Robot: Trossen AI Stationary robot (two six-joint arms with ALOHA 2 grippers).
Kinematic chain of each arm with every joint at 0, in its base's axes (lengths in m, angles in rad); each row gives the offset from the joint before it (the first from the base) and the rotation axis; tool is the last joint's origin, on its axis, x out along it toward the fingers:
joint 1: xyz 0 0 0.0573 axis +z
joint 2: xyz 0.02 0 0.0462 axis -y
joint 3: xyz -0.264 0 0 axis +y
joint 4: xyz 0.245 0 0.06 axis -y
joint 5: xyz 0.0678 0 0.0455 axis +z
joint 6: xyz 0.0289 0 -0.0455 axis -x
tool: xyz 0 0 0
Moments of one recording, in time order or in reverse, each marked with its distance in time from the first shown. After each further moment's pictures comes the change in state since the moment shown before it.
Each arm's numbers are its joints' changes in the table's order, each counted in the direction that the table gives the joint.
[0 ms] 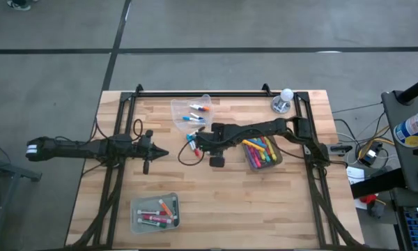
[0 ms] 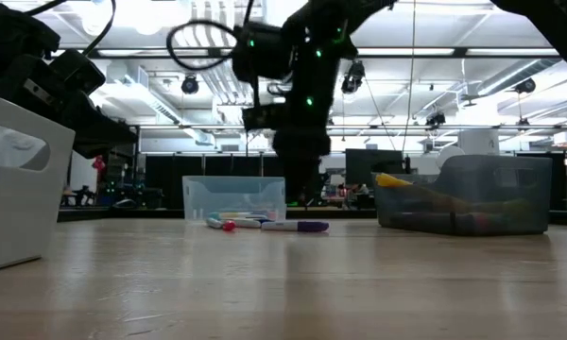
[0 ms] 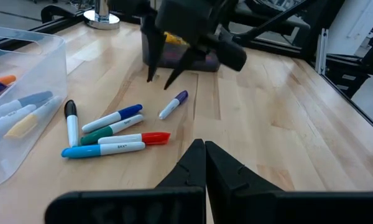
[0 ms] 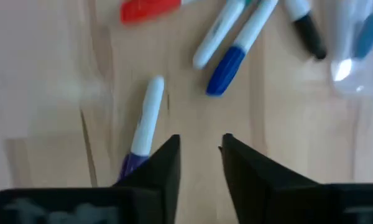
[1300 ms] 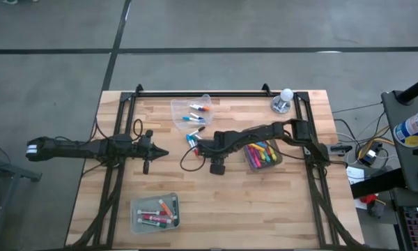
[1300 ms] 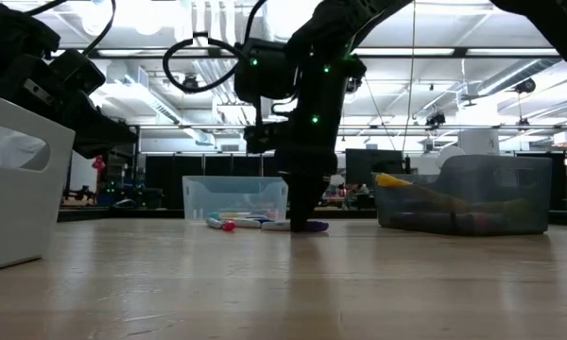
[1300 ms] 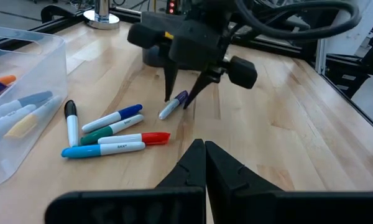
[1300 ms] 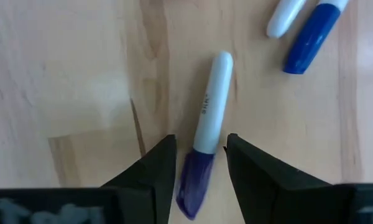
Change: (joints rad) left arm 0.000 0.000 0.000 0.000 0.000 0.000; right arm 0.028 -0.025 0.091 0.083 0.089 -0.122
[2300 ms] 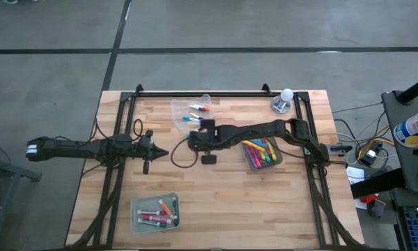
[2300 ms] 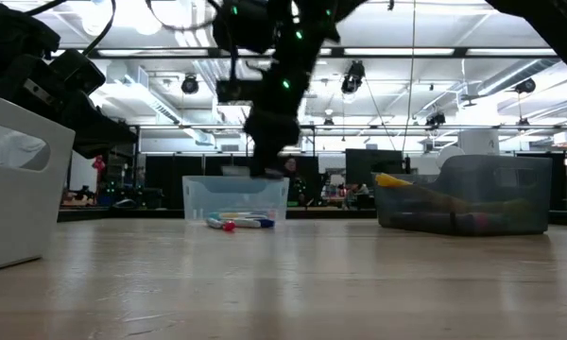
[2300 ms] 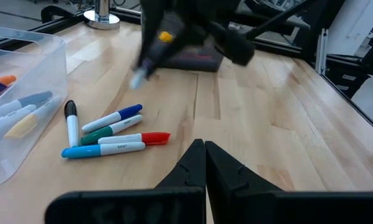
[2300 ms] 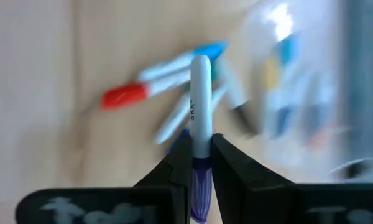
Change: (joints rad) left arm 0.000 0.000 0.000 0.000 0.000 0.000; right arm -0.004 -0.008 -0.219 -0.005 -0.229 0.270
